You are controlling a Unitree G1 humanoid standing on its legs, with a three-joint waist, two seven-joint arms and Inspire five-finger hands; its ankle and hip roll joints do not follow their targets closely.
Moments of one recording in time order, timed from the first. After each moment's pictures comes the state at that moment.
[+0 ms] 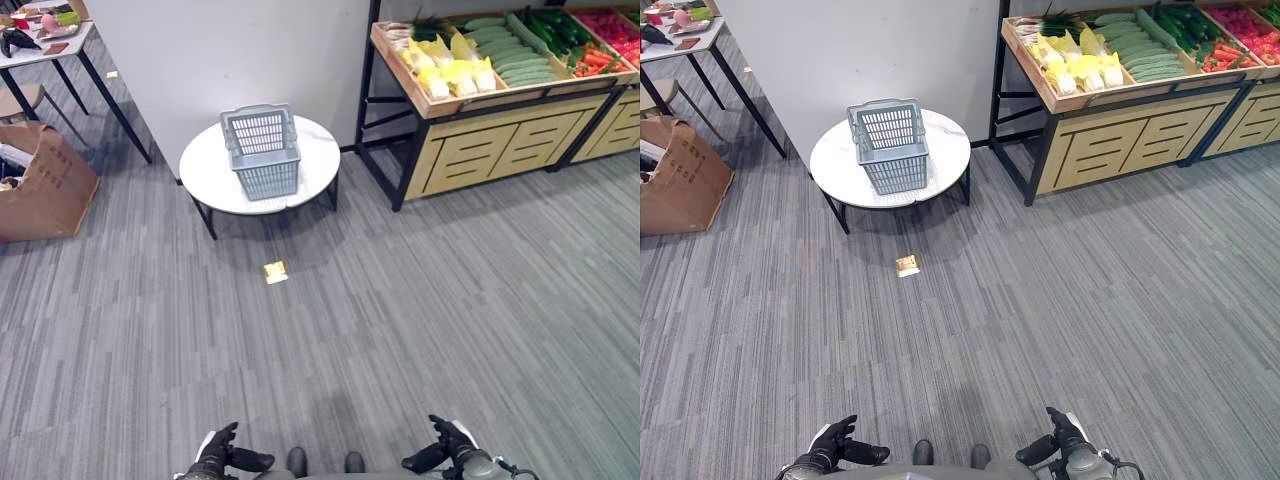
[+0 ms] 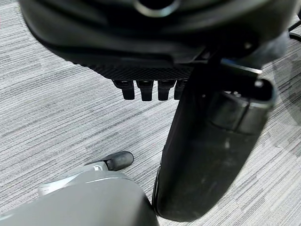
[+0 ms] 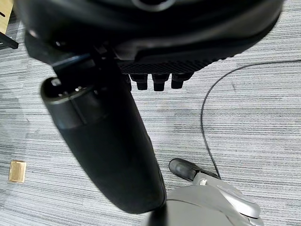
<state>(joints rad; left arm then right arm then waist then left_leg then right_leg) -0.01 0.21 -0.18 1.27 -0.07 -0.16 0.07 -0.06 -0.26 0.27 1.27 0.03 -0.10 -0.06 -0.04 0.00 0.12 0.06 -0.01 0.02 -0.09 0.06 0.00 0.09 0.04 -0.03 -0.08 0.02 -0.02</state>
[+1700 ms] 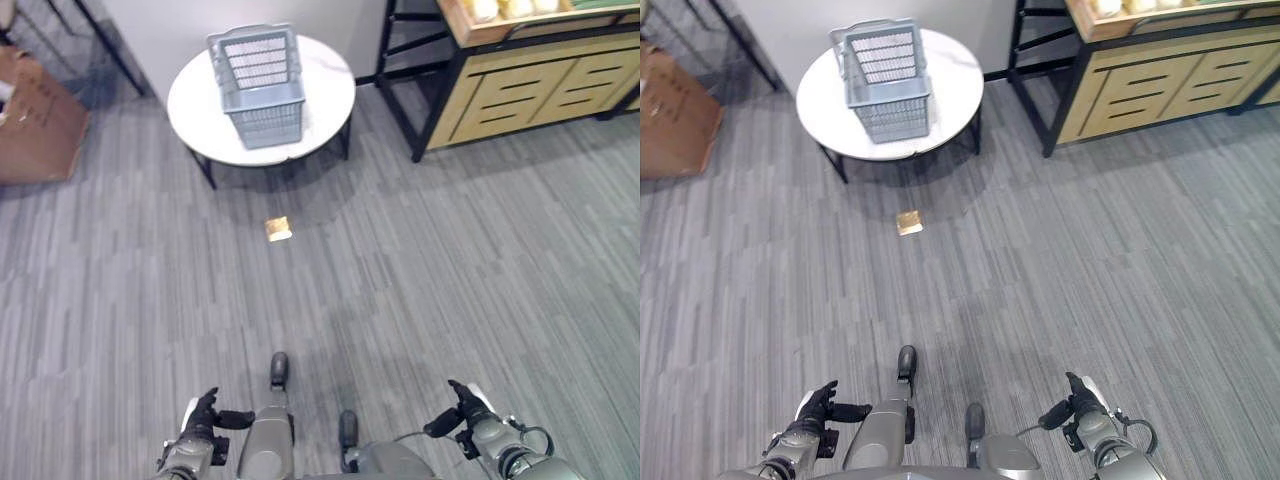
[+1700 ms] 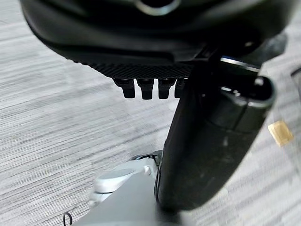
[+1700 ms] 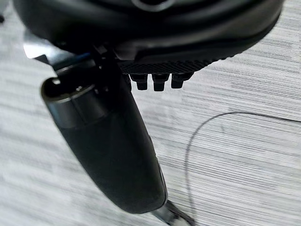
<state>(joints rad) -0.14 0.25 -0.16 1.34 -0.12 -0.15 0.14 -0.22 -0.33 0.32 1.35 -0.03 -0.09 -0.14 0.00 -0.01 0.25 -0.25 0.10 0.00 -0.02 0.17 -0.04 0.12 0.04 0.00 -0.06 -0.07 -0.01</state>
